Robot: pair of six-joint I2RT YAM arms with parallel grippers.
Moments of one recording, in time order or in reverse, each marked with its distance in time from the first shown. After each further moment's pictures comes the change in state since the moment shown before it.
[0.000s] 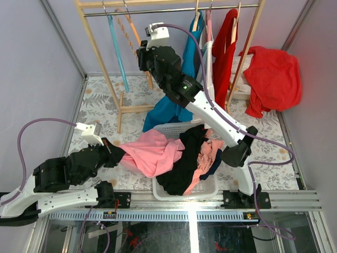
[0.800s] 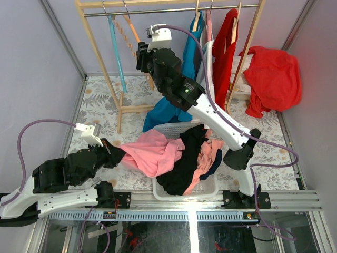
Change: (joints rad) left arm 0.000 -0.030 -0.023 0.030 0.022 0.022; right arm 0.043 -0.046 -0.027 -0.032 0.133 -0.008
